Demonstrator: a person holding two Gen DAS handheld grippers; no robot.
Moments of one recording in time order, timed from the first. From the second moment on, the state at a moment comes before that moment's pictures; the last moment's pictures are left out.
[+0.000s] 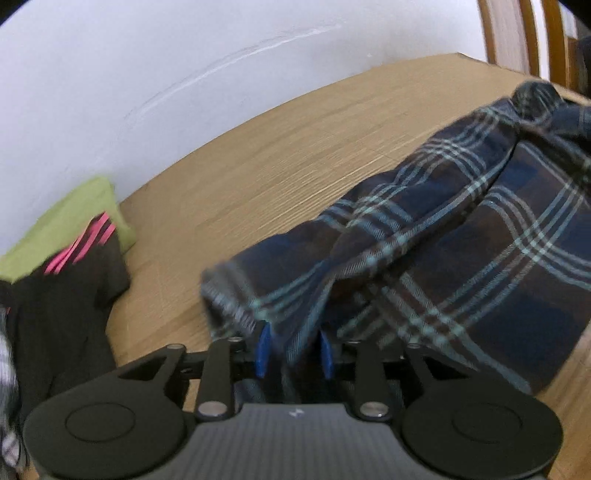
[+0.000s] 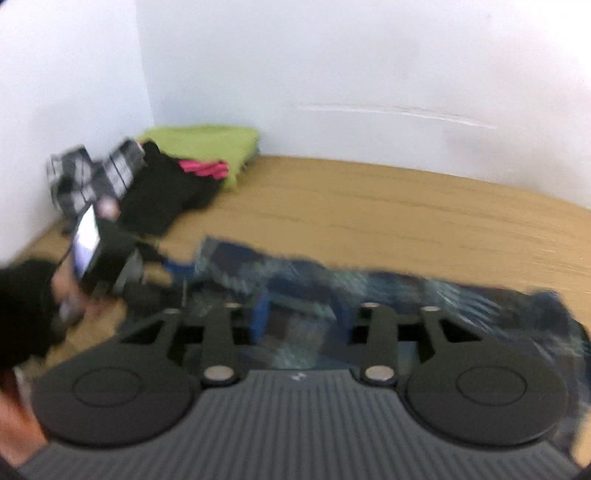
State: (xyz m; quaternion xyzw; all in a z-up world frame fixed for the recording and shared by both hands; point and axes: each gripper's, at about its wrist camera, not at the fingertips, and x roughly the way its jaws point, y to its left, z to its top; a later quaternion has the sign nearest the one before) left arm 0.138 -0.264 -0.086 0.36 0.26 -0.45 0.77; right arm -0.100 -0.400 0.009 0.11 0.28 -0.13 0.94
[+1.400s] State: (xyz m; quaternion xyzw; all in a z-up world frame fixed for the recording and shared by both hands) left arm -0.066 -0.477 -0.056 0.17 0.44 -0.65 0.60; right arm -0.302 -0.585 -0.074 0.38 0.22 -0.27 0.86
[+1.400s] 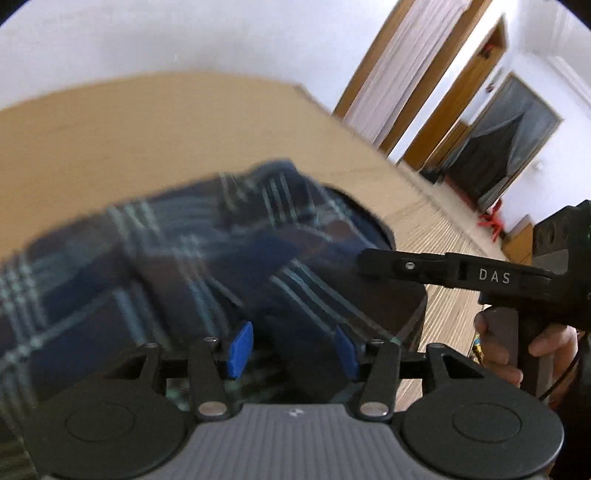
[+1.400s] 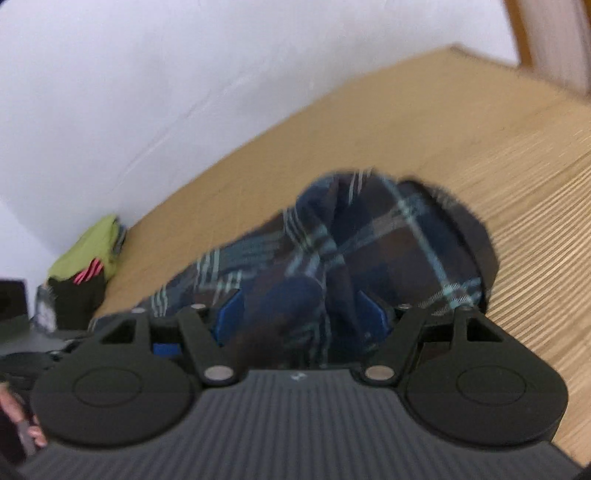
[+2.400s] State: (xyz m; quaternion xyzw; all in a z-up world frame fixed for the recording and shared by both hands) left arm -0.065 -0.519 -0.063 0.26 0.39 -0.70 0.54; right arm -0.340 -0.612 -0.058 0.37 0.26 -0.15 0.88
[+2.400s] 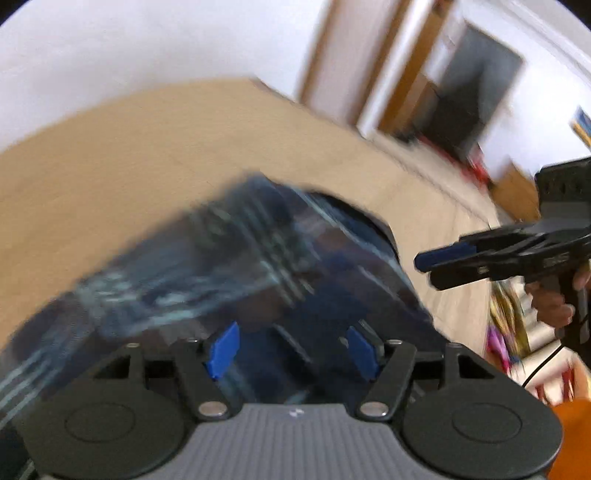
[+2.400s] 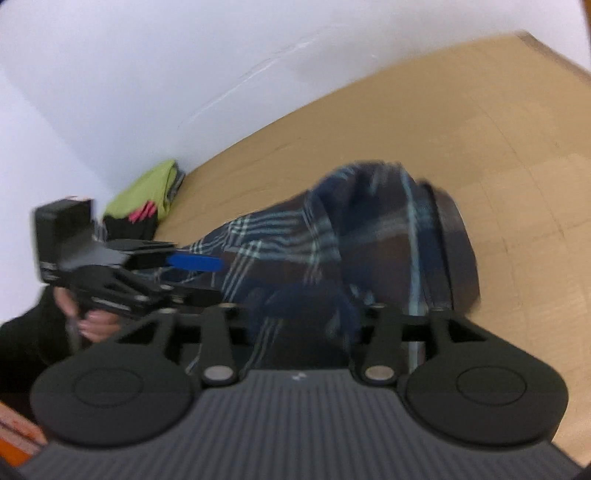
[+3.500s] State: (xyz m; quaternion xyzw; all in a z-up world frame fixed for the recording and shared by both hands) left arm 0.007 -0.312 -0.017 -0.09 0.35 -0.29 0.88; right arm -0.307 -0.595 -0.033 0.23 0.23 -0.21 0.92
